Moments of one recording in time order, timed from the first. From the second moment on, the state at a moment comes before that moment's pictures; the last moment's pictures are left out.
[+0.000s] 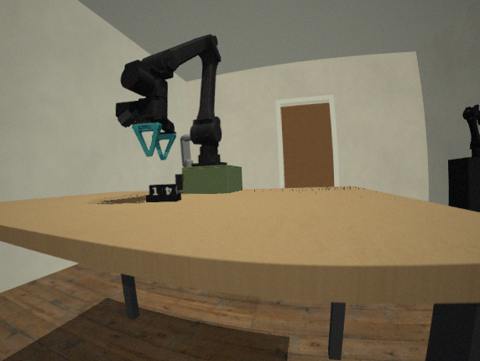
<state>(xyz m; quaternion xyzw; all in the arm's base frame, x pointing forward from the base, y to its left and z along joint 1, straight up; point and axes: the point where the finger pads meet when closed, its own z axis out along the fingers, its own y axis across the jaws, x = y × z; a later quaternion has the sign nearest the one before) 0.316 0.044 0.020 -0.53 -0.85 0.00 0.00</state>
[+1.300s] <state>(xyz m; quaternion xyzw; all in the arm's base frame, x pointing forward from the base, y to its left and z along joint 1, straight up) 0.316 0.044 0.095 -0.53 -0.85 0.00 0.00</state>
